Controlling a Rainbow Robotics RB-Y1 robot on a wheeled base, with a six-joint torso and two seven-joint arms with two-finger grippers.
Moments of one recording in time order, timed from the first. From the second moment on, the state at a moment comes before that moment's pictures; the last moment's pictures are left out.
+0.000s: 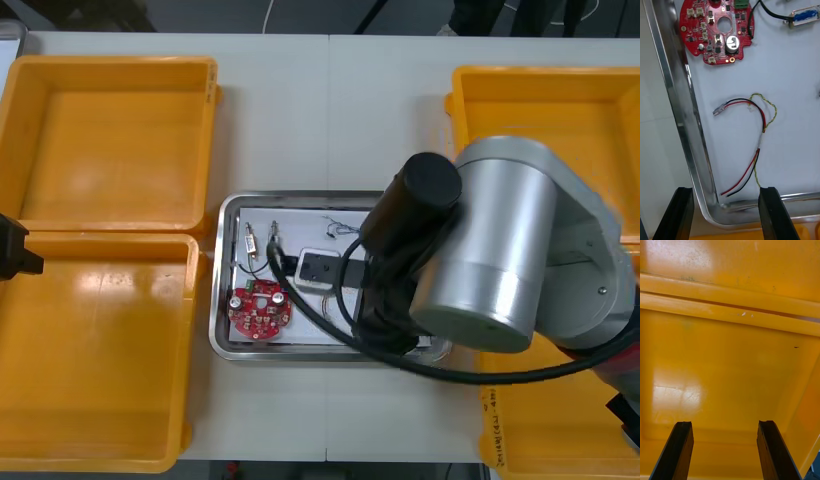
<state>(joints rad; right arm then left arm) -0.66 -0.49 0.69 -2.25 -0.65 1.90 1.72 -0.16 0.85 0.31 -2.17 0.96 1.91 -1.06</state>
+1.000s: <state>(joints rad) -0.65 -0.38 0.94 -2.06 -0.46 1.81 1.88 -0.16 0.85 0.32 -2.17 0.96 1.91 -1.09</state>
